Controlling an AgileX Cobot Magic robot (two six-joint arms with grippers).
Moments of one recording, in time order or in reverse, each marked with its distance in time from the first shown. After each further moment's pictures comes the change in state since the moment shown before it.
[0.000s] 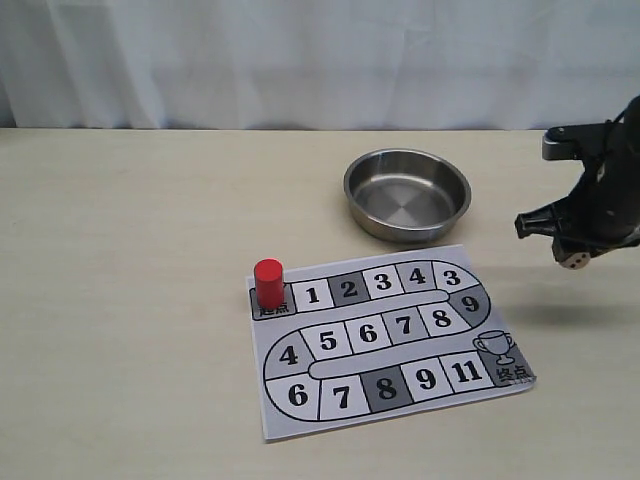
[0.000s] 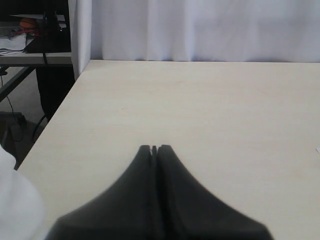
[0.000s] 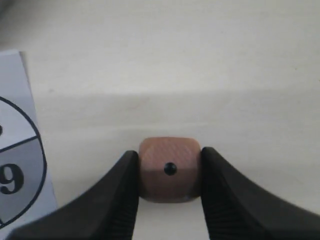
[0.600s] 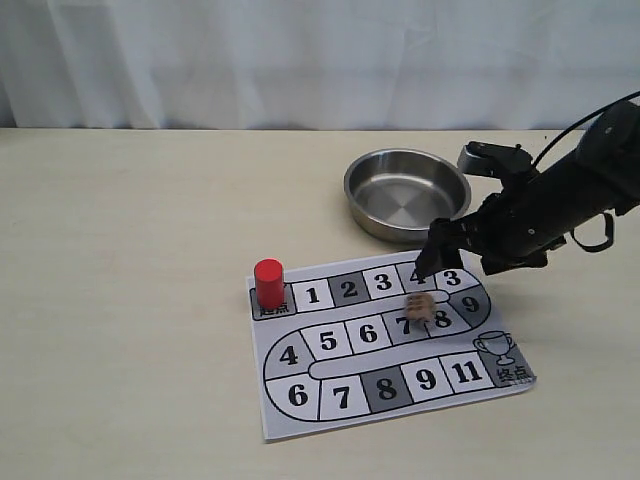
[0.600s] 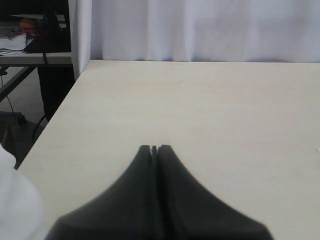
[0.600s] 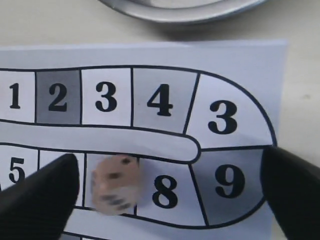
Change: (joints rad) left arm 0.000 0.000 0.000 0.000 0.000 0.000; right arm 0.079 0.065 0.031 0.823 -0.026 -0.730
